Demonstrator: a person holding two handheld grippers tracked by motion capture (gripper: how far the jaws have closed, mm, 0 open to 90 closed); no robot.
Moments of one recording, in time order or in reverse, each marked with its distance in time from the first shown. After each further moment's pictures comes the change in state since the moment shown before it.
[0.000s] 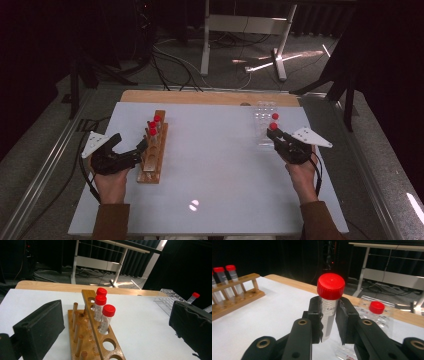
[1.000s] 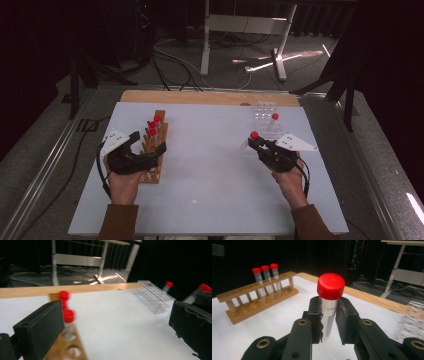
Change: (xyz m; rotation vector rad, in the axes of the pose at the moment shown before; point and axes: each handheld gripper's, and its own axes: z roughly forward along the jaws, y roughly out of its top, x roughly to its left) left arm -0.048 0.010 0.012 0.057 -0.147 0.110; right arm 0.046 0.004 0.003 0.011 0.189 -0.017
